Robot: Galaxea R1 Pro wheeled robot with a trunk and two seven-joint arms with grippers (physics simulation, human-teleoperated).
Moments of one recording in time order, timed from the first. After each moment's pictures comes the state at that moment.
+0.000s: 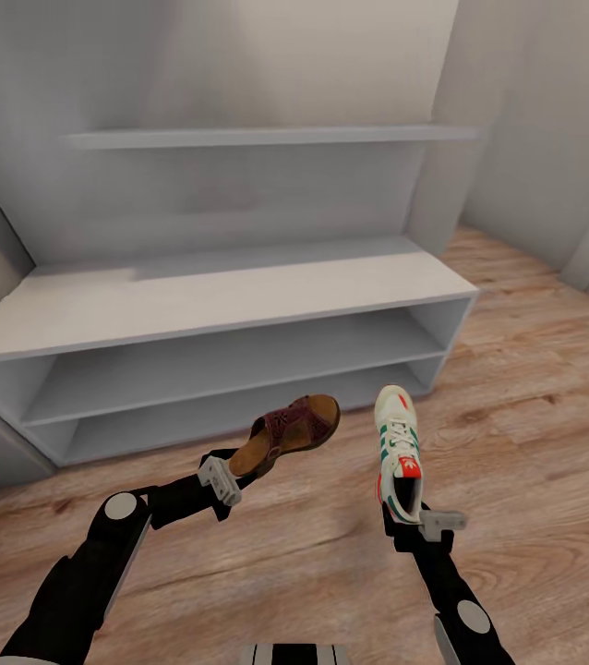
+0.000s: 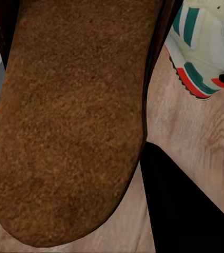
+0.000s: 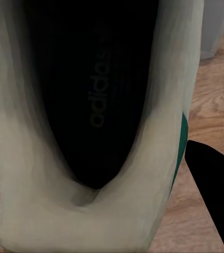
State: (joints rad) left arm -0.40 0.08 -0.07 -1.33 -0.23 0.11 -0.90; right arm -0.20 0.01 -0.01 -1.07 -0.01 -0.17 -0.01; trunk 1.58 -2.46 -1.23
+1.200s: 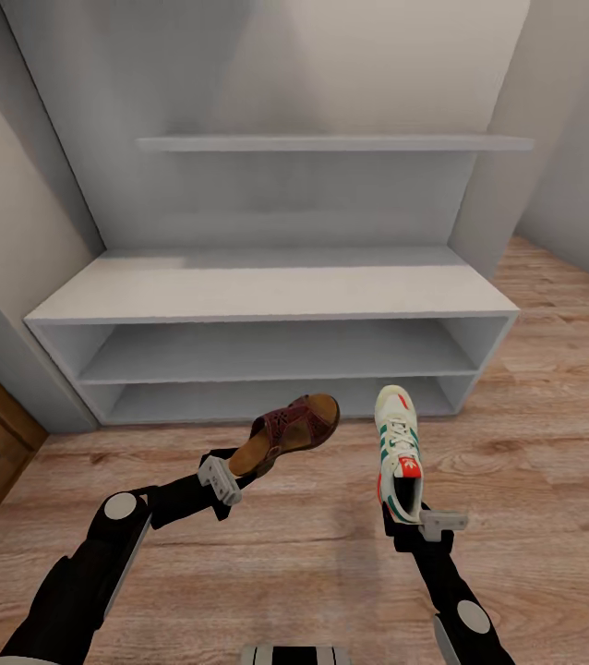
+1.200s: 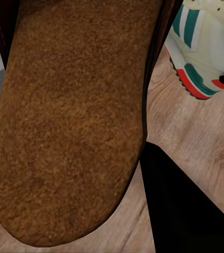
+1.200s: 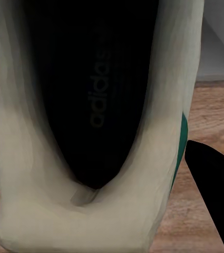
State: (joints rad) left arm -0.40 0.08 -0.07 -1.33 -0.22 0.11 -0.91; right arm -0.20 0.01 -0.01 -1.07 -0.01 -0.17 -0.01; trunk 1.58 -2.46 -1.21
